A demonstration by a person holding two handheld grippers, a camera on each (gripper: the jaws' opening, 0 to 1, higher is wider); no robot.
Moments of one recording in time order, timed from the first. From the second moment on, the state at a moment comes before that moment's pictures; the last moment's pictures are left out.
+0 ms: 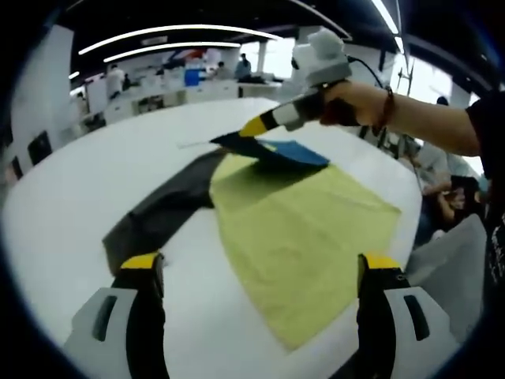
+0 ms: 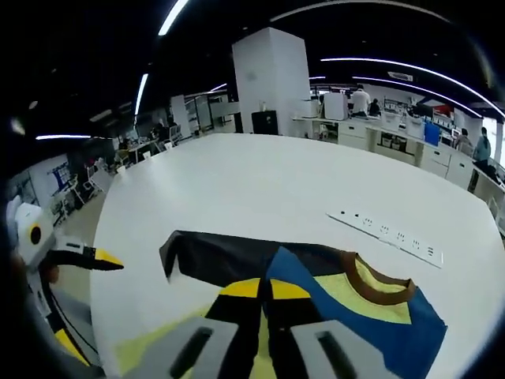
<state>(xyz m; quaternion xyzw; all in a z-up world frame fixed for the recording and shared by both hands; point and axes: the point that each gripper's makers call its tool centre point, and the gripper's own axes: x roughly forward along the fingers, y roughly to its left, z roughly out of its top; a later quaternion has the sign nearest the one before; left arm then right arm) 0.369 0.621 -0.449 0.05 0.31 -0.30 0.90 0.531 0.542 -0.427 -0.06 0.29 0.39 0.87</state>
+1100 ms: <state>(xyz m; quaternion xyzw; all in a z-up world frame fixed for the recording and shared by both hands) 0.365 0.627 -0.447 0.04 0.30 -0.30 0.90 0.502 0.572 -0.515 -0.10 0.36 0.40 0.83</state>
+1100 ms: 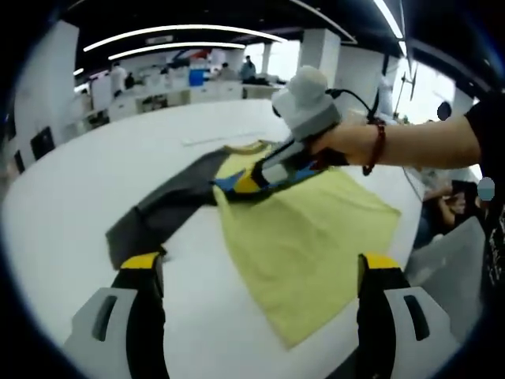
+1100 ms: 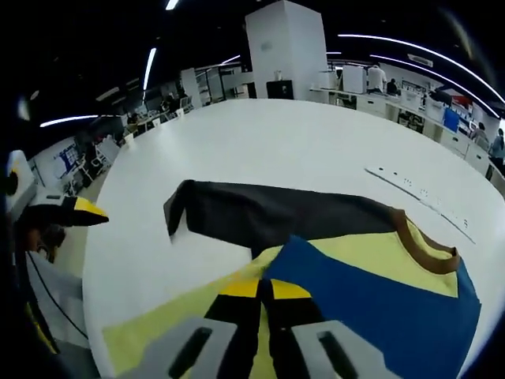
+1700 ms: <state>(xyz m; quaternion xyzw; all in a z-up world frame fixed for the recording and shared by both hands) 0.362 0.632 -0.446 0.04 0.31 -0.28 0.91 0.479 0.580 -0.531 -0.10 0.39 0.43 0.81</state>
